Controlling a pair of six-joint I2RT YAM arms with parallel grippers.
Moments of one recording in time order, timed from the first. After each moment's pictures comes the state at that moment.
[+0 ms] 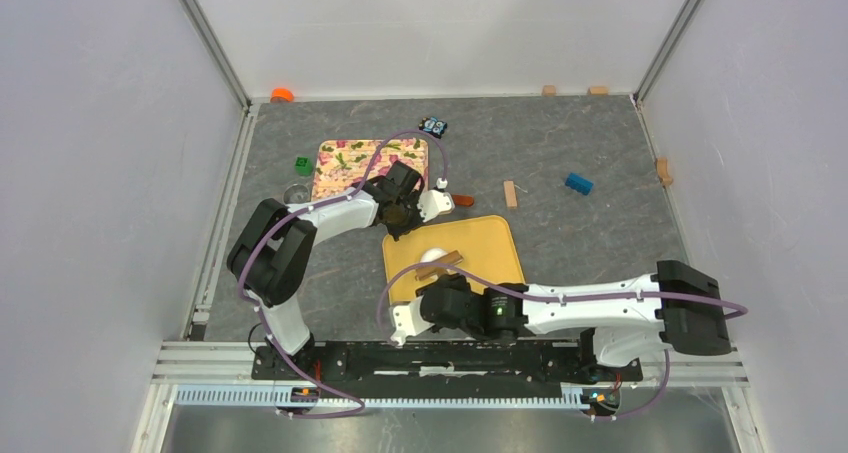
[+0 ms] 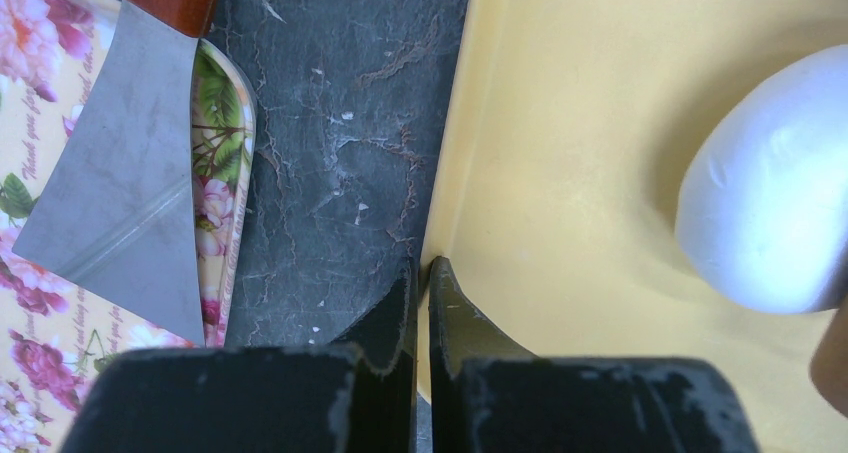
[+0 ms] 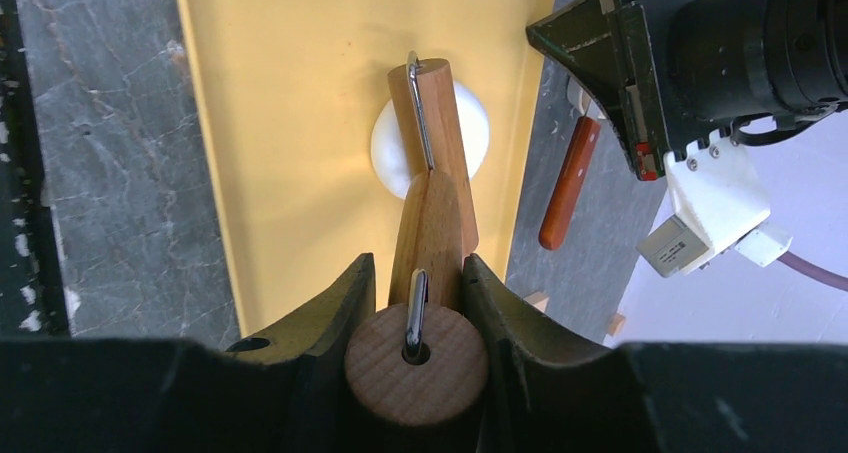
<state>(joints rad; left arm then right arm) -0.61 1.79 1.08 -0.40 0.13 0.63 1.44 1.38 0.85 -0.40 0.47 -0.65</state>
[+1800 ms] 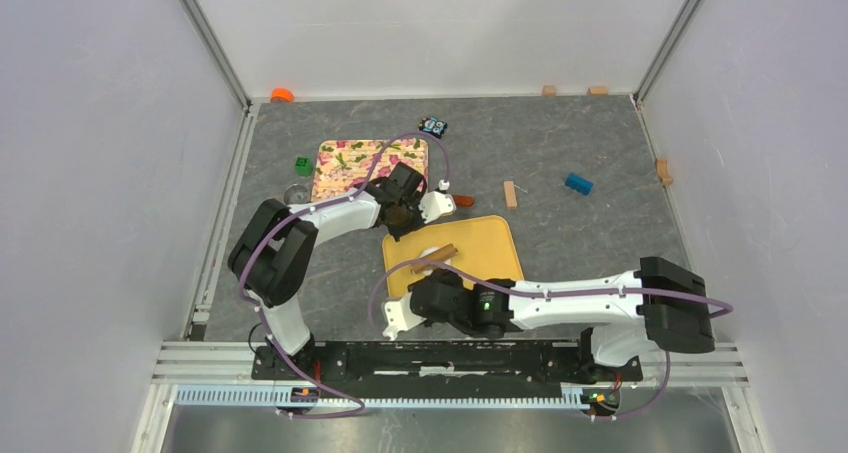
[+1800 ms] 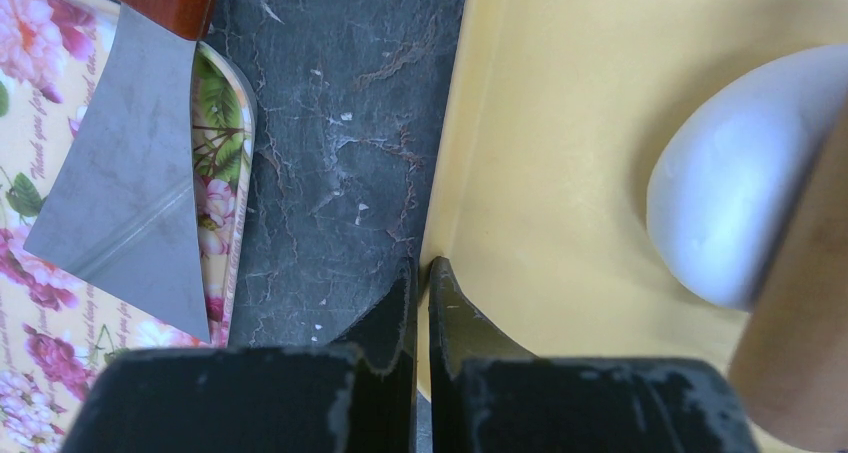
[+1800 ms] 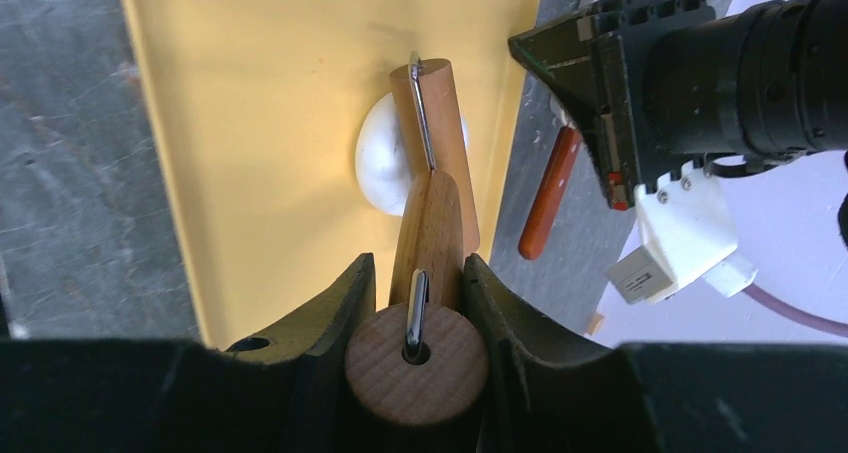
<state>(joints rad) -0.63 1.80 1.09 -0.41 0.10 0.63 1.40 1.48 0.92 -0.36 0.47 -0.73</state>
